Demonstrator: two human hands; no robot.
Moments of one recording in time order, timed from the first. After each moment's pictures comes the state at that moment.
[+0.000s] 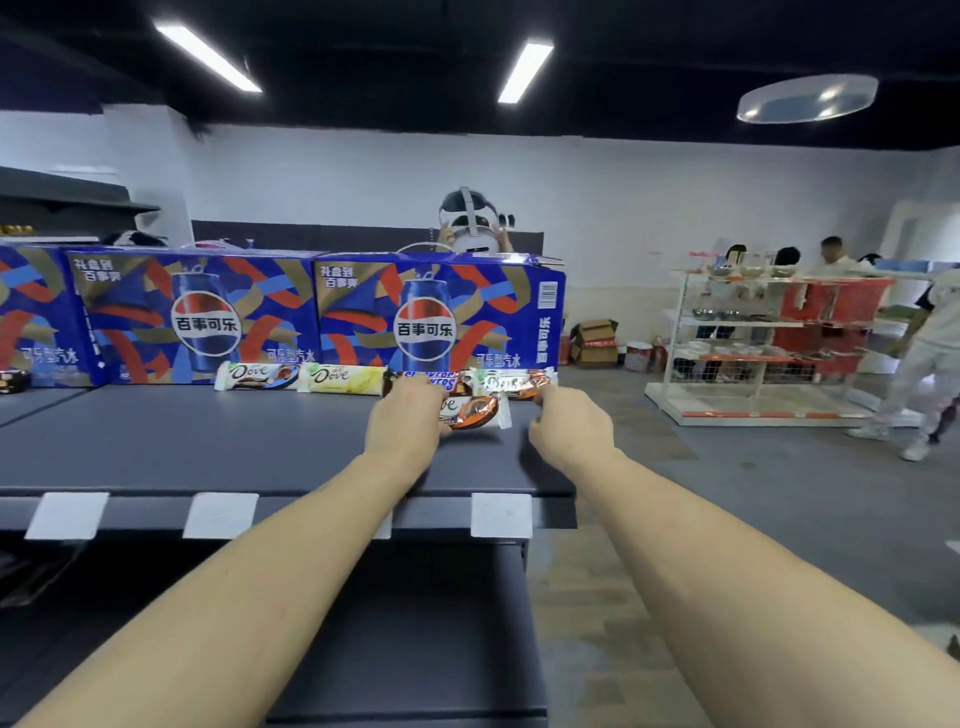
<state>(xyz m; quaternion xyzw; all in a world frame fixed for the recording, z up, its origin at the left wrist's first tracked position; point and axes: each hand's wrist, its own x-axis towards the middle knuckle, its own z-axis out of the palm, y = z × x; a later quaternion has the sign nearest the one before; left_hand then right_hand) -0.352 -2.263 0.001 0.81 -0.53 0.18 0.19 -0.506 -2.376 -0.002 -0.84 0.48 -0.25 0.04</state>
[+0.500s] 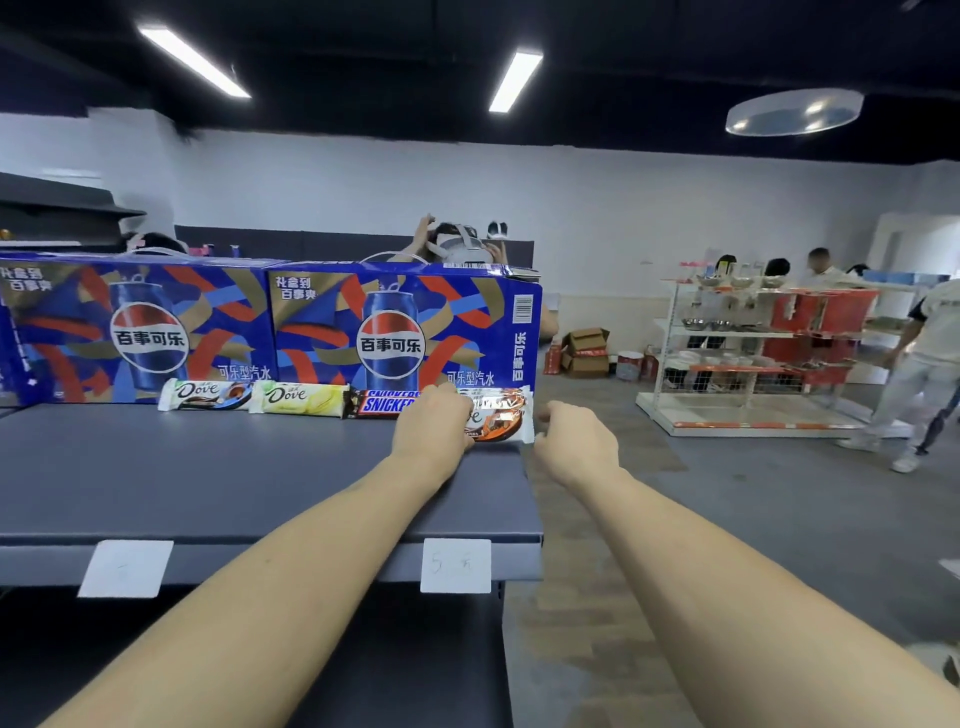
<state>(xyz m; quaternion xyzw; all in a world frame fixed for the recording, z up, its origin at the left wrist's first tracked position) -0.381 -2.345 0.004 0.78 -0.56 0.21 0.15 -0.527 -2.434 -0.006 -0.83 0.48 -0.27 0.08</state>
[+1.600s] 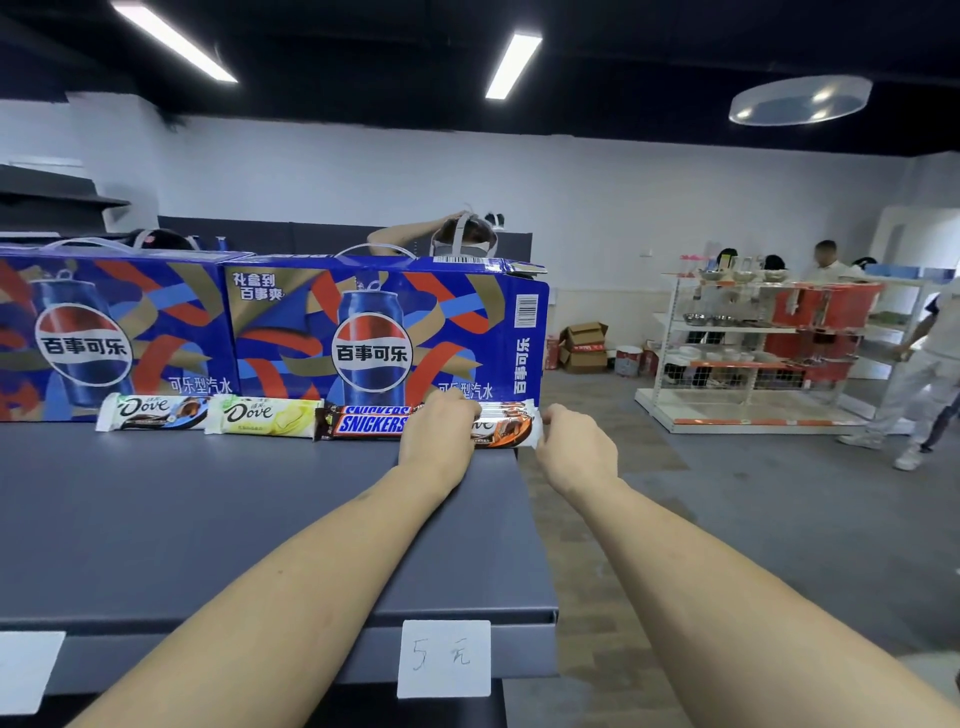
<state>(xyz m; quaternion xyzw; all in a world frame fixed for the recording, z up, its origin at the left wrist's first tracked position) -0.343 -2.428 -0.016 0.78 -0.56 0.21 0.19 -0.486 -2.511 -0.024 -0.82 0.49 -0.28 0.08</state>
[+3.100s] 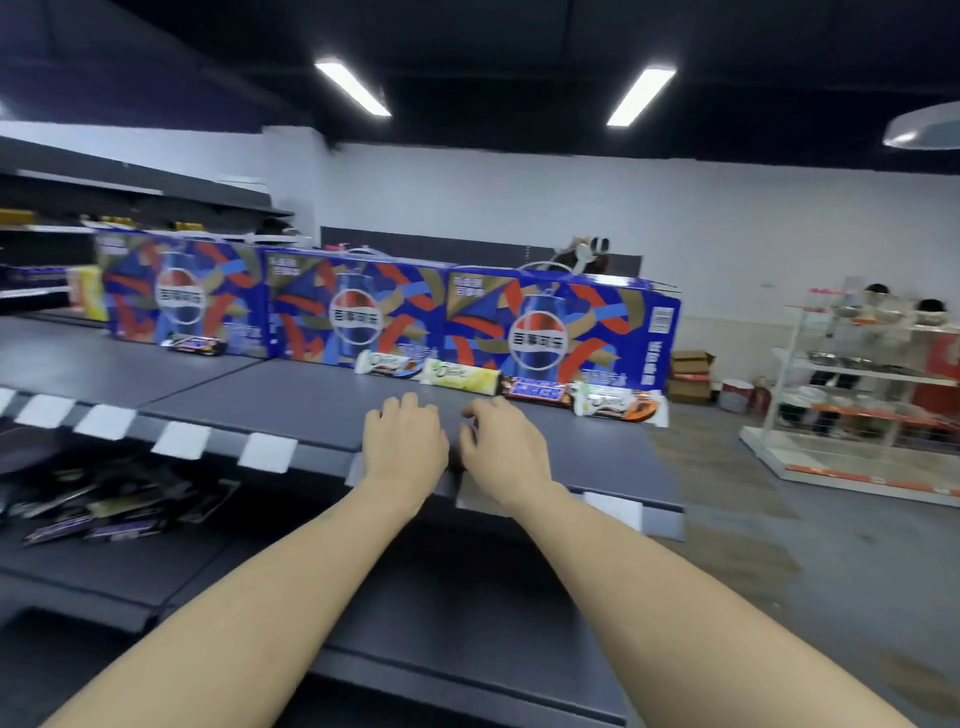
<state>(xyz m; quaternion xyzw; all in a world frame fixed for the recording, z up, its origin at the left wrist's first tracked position) -0.311 -2.148 -0.021 0.88 -0.35 0.29 0.12 -0.399 -2.236 -0.016 -0.91 0.23 -0.34 0.07</state>
